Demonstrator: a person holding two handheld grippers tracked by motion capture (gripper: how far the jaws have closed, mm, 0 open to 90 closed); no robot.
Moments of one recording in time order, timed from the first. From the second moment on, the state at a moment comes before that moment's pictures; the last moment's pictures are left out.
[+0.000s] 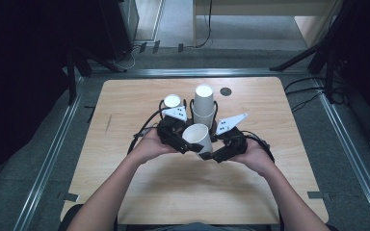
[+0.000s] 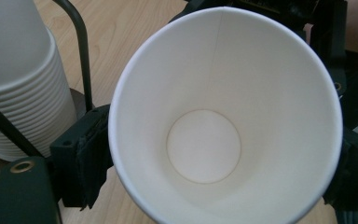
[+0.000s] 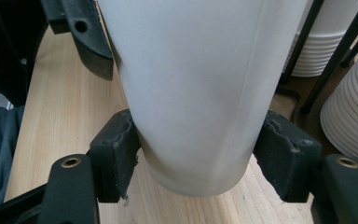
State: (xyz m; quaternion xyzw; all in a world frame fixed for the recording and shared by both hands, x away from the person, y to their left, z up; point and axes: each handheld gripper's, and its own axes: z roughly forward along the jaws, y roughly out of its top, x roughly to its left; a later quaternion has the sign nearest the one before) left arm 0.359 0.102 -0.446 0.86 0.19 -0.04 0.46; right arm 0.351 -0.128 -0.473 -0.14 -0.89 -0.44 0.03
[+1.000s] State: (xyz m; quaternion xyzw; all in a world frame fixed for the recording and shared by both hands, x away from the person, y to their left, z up) left arm 0.357 0.114 -0.442 0.87 0.19 -0.01 0.45; right arm 0.347 -0.132 -0.473 -0.16 -0.89 -0.42 0.00
